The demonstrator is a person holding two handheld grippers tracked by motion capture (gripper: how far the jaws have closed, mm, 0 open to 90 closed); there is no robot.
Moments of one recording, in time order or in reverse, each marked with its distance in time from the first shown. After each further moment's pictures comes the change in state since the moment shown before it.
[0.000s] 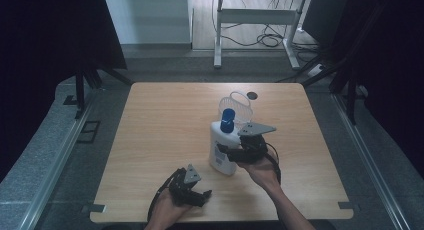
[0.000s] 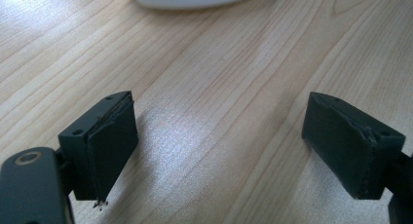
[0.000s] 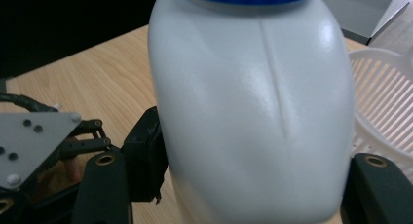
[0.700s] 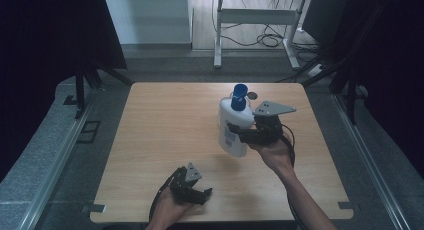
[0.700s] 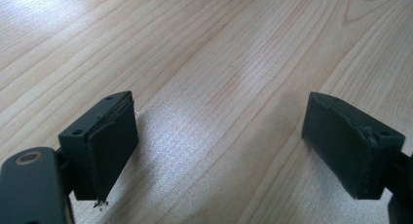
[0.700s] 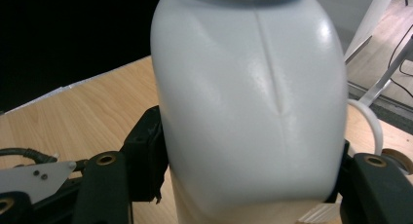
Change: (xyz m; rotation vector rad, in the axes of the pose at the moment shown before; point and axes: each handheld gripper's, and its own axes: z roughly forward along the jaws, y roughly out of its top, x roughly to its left) left arm 0.001 0.003 0.003 0.000 0.019 -0.023; right arm -0.023 0.051 -0.039 -0.076 -0.058 -0.026
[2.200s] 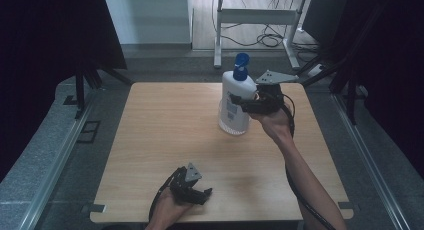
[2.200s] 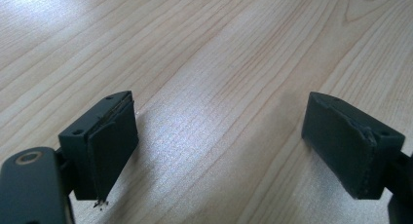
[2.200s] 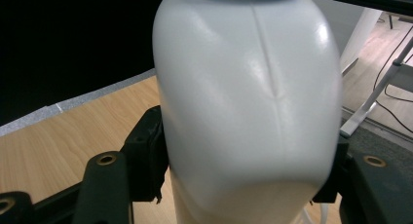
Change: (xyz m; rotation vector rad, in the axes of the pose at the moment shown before) left arm 0.000 0.000 0.000 -0.002 0.000 -0.001; right arm -0.051 0.045 0.022 -0.057 -0.013 -0.019
